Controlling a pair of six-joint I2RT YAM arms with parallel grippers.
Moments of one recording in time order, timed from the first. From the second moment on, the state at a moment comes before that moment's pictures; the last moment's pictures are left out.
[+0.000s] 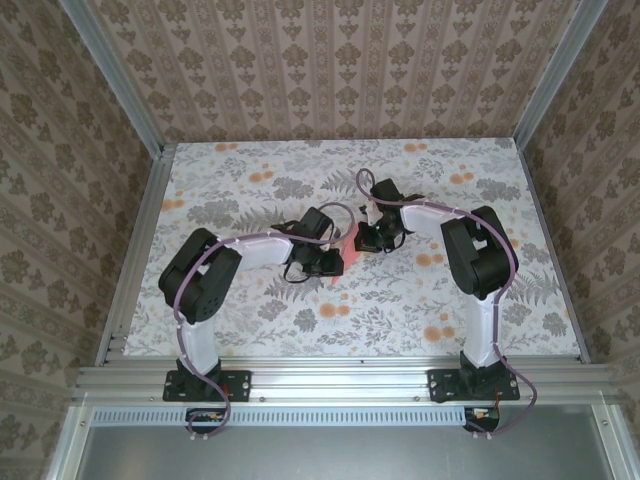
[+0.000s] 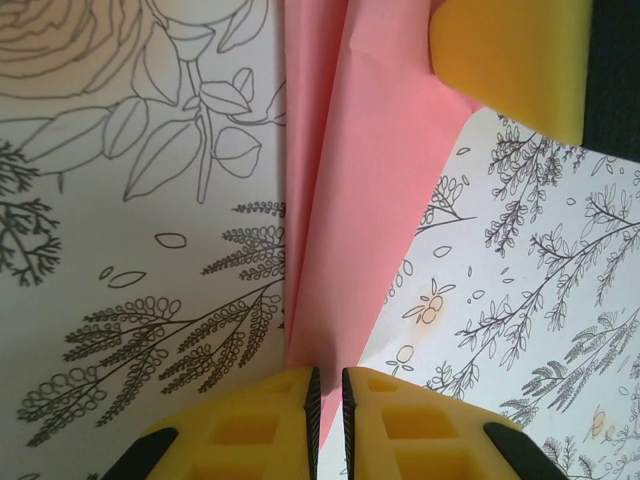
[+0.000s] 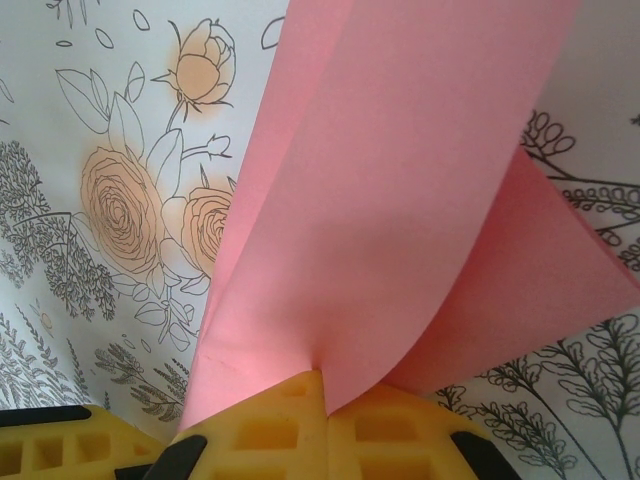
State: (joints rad) left arm -0.75 1.89 1.09 -0.32 0.39 -0.57; right arm 0.36 2.04 1.31 -0.53 -0.44 0.37
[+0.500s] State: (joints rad) left arm -0.75 1.87 1.05 -0.25 0.41 -0.59; right arm 0.36 2.04 1.31 -0.54 -0.44 0.37
